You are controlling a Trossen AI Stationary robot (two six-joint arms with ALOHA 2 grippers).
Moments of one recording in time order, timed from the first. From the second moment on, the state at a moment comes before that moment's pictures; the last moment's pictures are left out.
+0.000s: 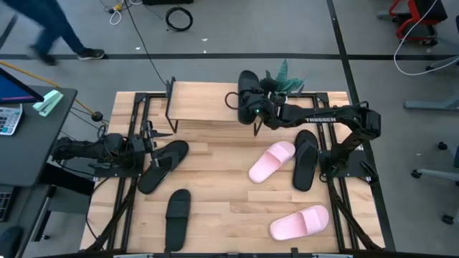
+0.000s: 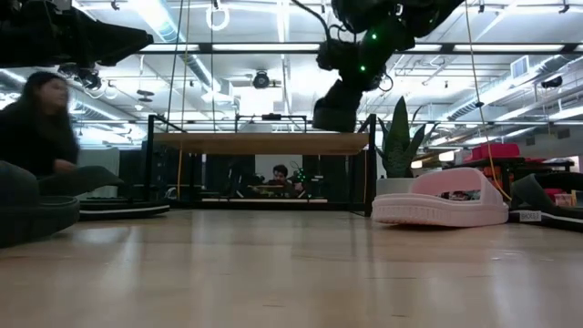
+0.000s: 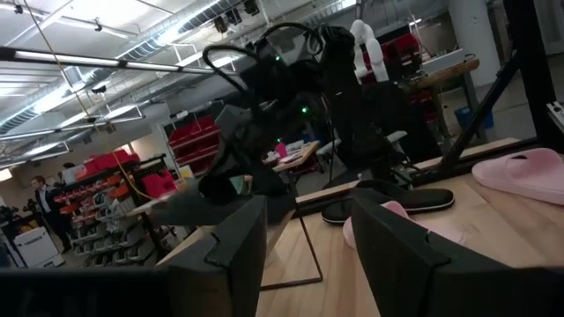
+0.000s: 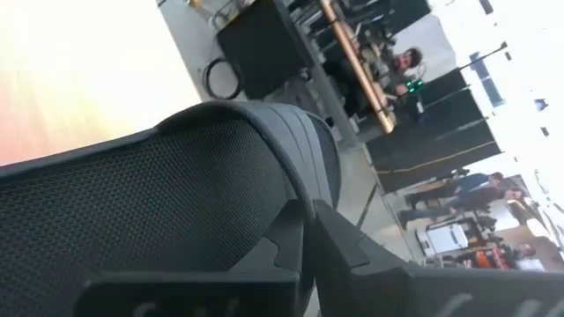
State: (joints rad) left arm -0.11 0.05 0.07 0.21 -0.32 0.41; right arm -0.29 1.62 1.14 -0.03 0.91 -0.51
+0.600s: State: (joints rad) left arm -0.11 0.05 0.07 0.21 -0.32 0.40; right arm -0.34 1.61 1.14 -0.08 0.83 -0.43
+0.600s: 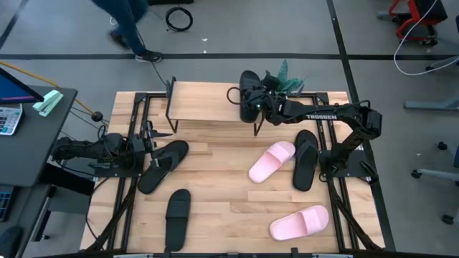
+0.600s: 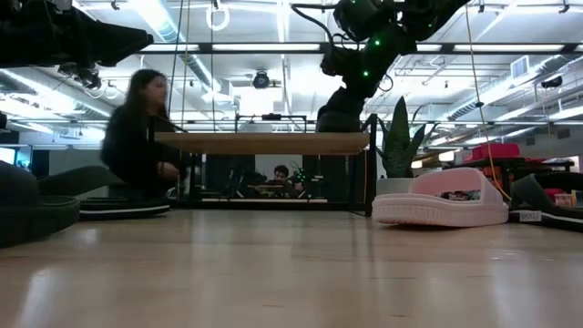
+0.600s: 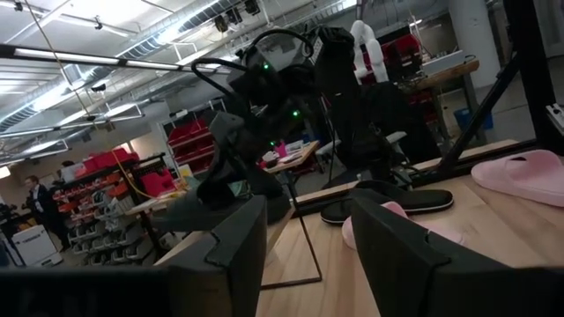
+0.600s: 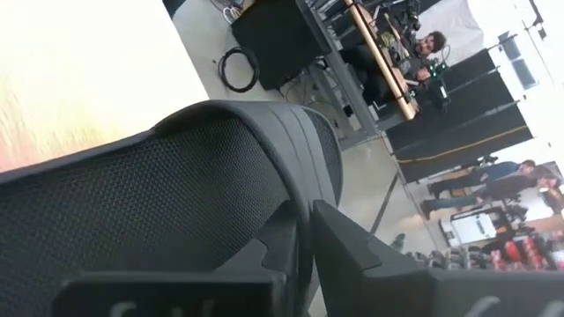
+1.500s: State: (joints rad) left arm -0.11 0.05 0.07 0.21 -0.32 0.37; right arm -0.23 1.52 1.15 -0.20 0.84 -0.33
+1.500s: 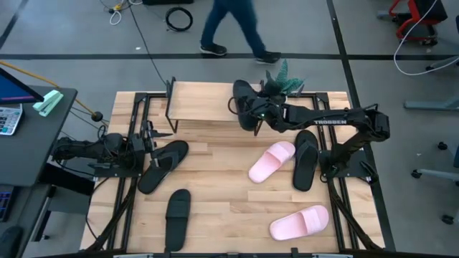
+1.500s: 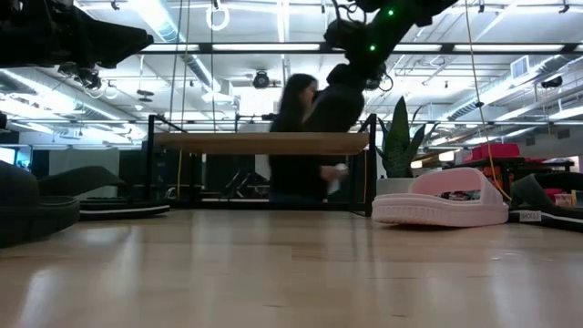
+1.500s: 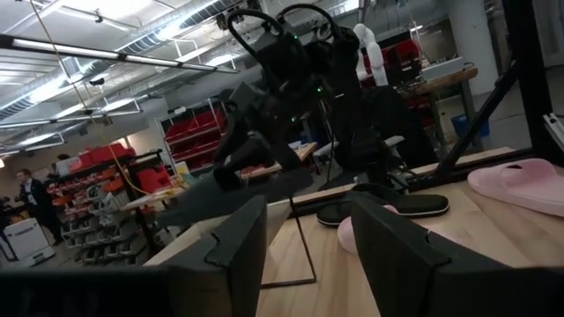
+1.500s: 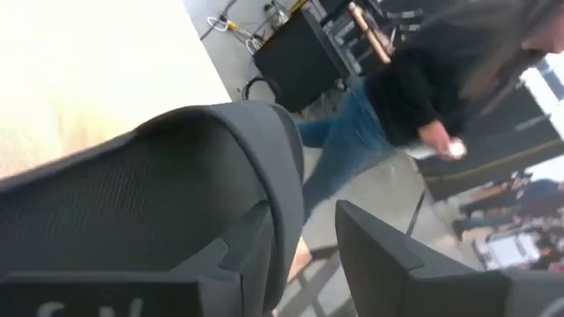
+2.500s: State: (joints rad) left arm -0.11 0.05 0.07 0.21 -0.32 0.38; right arm -0.35 1.52 1.16 -0.26 0.70 -0.24
